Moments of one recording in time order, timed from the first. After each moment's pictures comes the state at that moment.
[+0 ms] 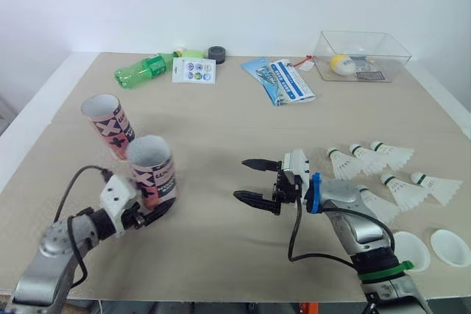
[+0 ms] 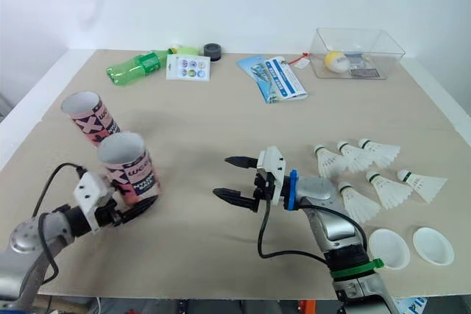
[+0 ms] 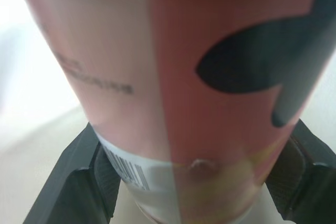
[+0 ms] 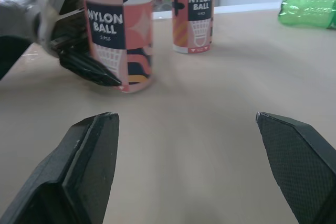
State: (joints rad) left arm 0.10 0.63 0.10 -0.30 -0.35 0.18 -0.80; right arm -0.33 -0.42 0.14 -0.01 0.39 0.13 1.11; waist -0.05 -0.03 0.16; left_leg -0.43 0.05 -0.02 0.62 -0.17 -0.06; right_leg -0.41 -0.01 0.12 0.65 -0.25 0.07
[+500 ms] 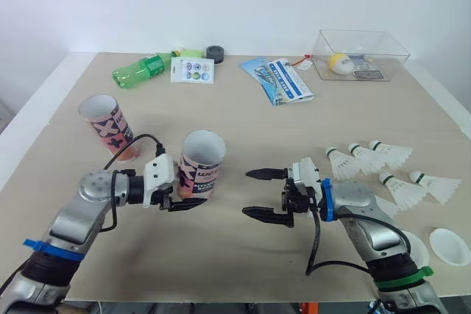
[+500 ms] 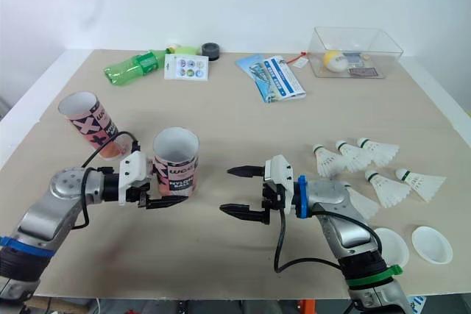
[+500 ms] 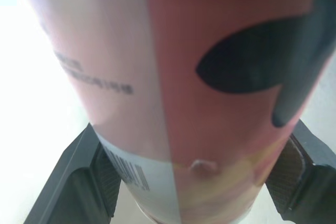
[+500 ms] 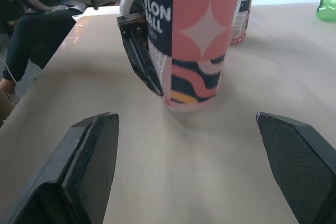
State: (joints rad) left arm -0.38 0.69 -0.20 -0.08 -0.28 0.21 -1.16; right arm -0.27 -0.51 0.14 -0.09 0.43 0.14 1.19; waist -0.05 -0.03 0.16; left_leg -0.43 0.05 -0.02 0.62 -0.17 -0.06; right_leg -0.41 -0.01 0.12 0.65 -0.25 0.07
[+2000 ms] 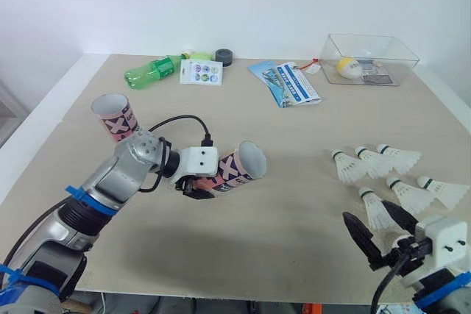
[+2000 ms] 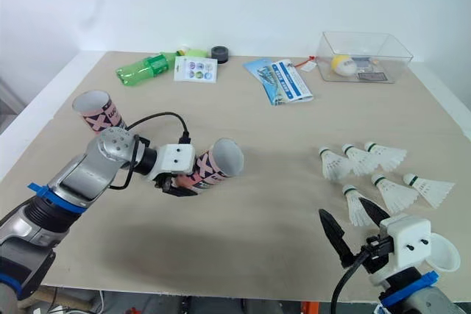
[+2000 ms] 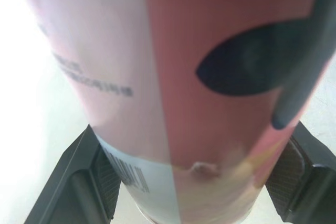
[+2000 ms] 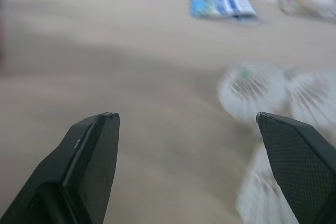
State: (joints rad) left arm -0.72 0.66 -0.46 -0.09 0.06 0.47 -1.27; right arm 0.67 -0.36 -0.51 -0.75 0.50 0.28 0.50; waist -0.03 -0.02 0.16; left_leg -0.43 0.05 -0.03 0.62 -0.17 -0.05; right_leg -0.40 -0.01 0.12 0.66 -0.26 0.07
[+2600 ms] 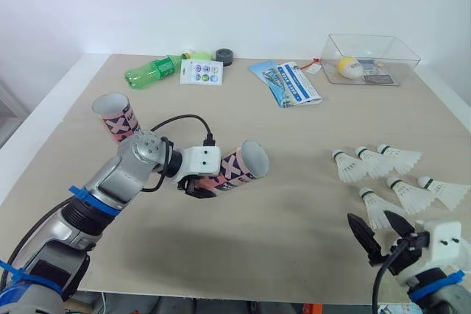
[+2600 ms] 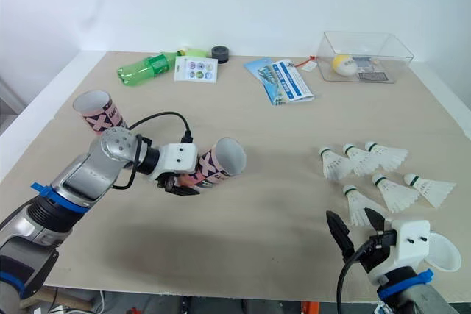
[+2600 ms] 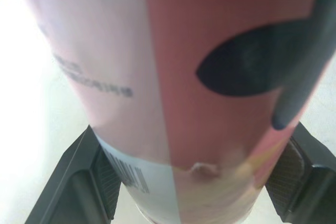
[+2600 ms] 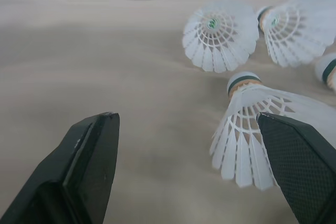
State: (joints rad) left arm -0.70 0.66 -0.46 -0.13 0.06 0.51 -1.25; right arm 0.53 -0.37 -0.51 -0.61 0.58 0.43 0.44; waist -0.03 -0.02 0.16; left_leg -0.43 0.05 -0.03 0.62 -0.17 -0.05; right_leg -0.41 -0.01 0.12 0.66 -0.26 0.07
